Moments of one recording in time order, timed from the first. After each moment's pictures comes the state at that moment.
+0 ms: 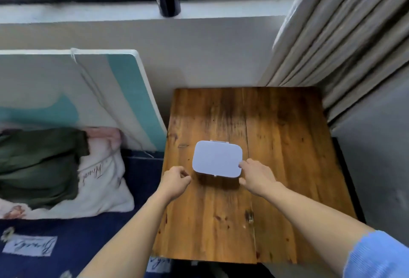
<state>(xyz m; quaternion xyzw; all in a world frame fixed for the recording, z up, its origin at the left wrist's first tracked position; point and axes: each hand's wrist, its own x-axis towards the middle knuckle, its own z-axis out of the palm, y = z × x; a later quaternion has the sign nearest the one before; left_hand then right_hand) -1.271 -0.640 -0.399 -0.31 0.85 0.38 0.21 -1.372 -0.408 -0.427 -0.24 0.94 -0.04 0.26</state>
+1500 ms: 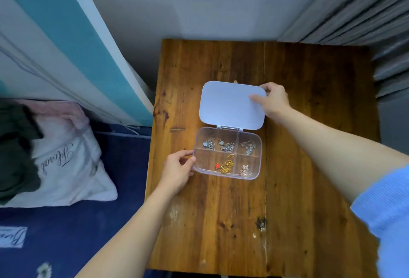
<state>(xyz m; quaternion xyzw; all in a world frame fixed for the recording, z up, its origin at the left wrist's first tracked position) -1.328 -0.658 -0.523 -0.38 0.73 0.54 0.15 -1.569 -0.477 -0.522 0.04 0.91 -0.37 0.20</state>
